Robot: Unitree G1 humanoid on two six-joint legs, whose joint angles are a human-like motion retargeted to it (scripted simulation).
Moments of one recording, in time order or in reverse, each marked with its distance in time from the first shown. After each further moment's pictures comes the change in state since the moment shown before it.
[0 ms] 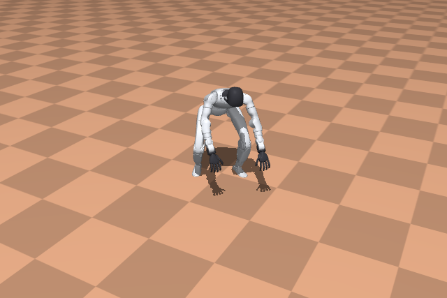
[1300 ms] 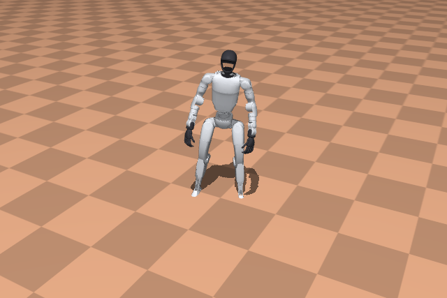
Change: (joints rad) left arm 1.493 -0.272 0.587 -0.249 -0.184 -0.082 -0.228; right arm 1.374 0.220 -0.599 0.014 0.131 0.063 0.095; waist -0.005 0.046 -0.764; left_leg 1.160 -0.114 0.095 -1.437 0.540 -0.075; right_leg 1.045 0.100 -0.088 -1.531 0.797 0.181
